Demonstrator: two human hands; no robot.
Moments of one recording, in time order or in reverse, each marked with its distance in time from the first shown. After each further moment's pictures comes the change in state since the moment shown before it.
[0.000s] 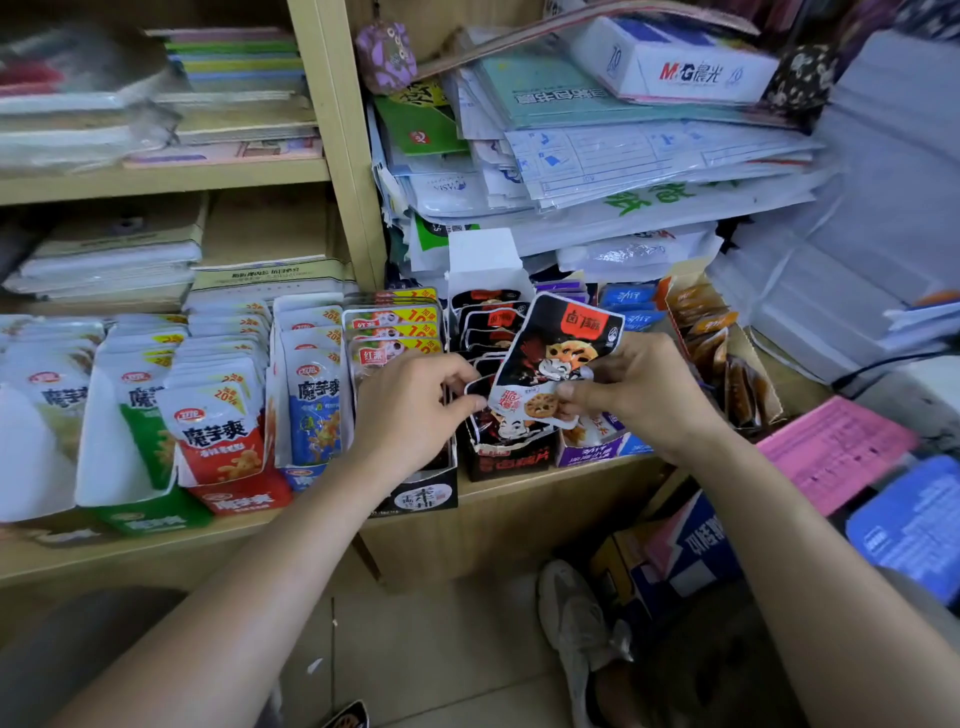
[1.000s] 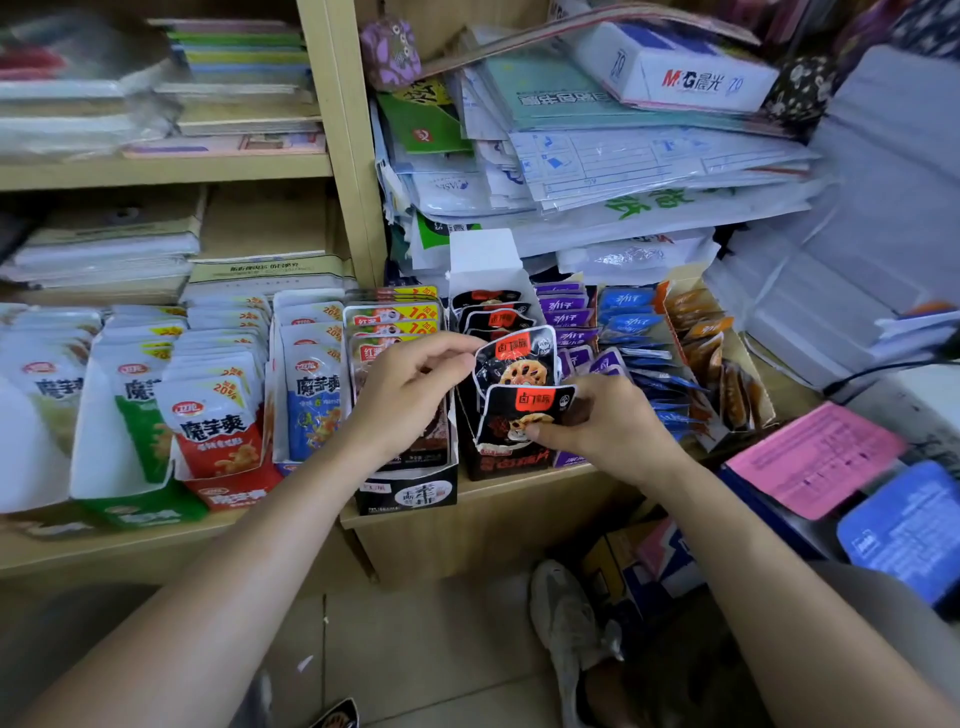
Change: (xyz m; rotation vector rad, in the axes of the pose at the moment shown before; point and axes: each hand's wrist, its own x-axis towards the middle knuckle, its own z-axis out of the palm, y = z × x) left_hand 0.006 -0.003 -0.014 -0.569 -0.129 -0.081; right_hand -0.008 0.017 0.023 -0.358 -0.035 0.148
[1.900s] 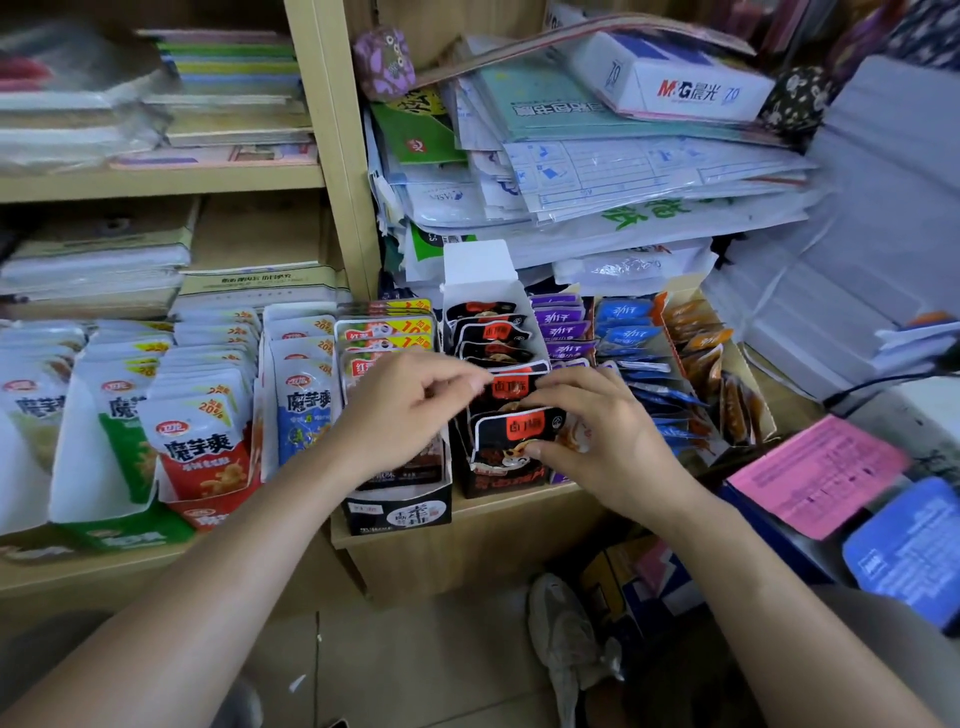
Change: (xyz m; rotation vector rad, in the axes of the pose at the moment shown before) left_hand 0.011 0.000 -0.006 0.303 -0.111 0.199; right_hand 0.000 0.007 0.000 -0.311 0.150 -0.394
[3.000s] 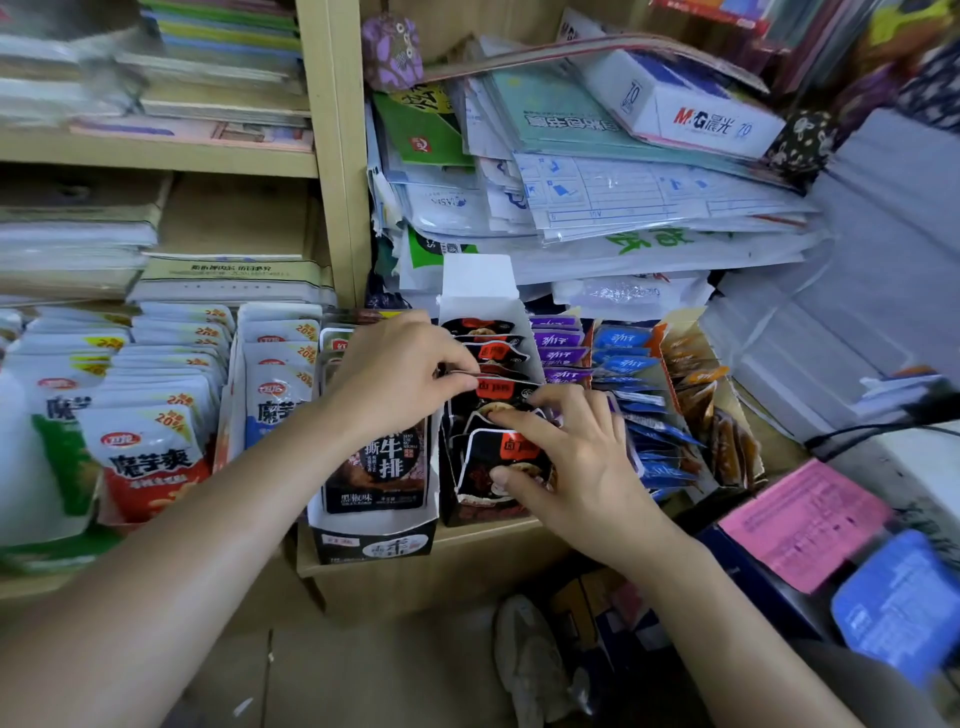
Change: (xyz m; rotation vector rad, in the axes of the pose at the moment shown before) left_hand 0.052 -0.024 -0.006 0.337 0.044 0.051; right_hand 0.011 -0.010 0.014 -0.266 -0.041 -0.021
